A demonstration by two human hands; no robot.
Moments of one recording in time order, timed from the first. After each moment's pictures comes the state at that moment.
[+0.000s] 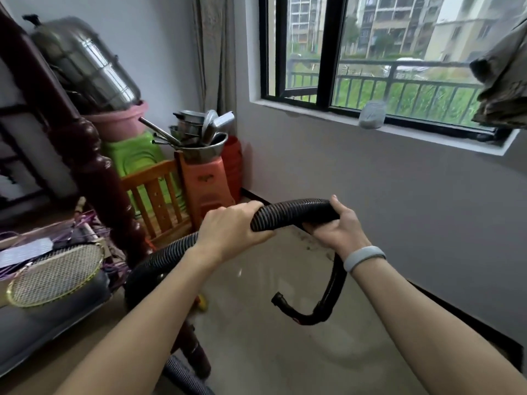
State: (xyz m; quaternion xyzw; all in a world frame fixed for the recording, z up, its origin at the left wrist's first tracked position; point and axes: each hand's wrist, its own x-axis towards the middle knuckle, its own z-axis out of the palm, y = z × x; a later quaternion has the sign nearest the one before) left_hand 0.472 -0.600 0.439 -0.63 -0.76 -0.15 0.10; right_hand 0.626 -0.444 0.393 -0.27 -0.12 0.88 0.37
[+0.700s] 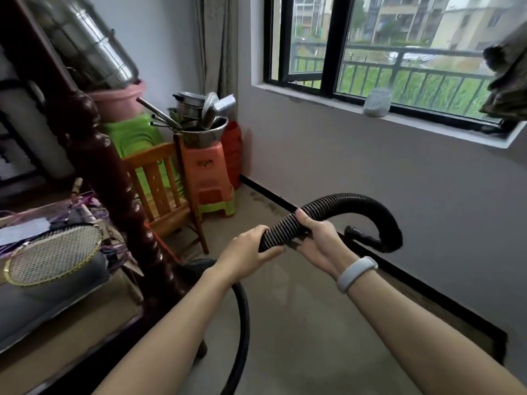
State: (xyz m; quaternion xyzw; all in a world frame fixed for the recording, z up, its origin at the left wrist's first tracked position) left_hand 0.474 -0.599 0.349 -0.58 -0.75 -0.26 -0.20; right_hand 0.609 -0.492 0.354 -0.32 -0.34 0.82 0.33
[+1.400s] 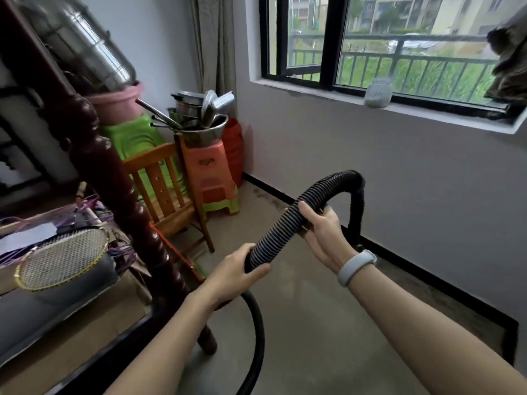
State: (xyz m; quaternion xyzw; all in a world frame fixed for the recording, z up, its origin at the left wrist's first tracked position) left_hand 0.455 -0.636 0.317 -0.57 -0.73 -0.27 -0.27; right_hand 0.607 -0.496 0.352 -0.29 -0.40 0.76 0.42
